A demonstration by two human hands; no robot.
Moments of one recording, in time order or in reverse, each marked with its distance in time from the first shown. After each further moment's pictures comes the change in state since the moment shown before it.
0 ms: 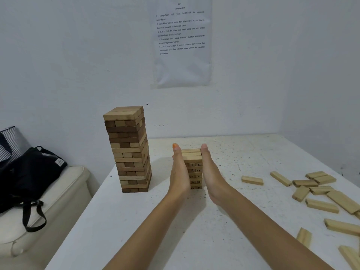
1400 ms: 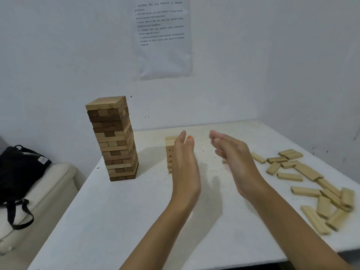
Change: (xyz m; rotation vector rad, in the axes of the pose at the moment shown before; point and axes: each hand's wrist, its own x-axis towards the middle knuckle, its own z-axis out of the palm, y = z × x) left_hand -0.080 0.013 0.027 0.040 -0.067 0.271; right_hand -0.075 -0.013 -0.062 0.035 0.262 -0.253
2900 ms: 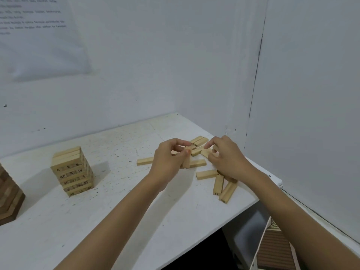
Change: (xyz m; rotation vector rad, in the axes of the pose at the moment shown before) left_hand 0.026 -0.039 0.144 0.250 -0.526 -0.001; right_hand -0.005 0.037 -0.204 -1.008 0.186 0.007
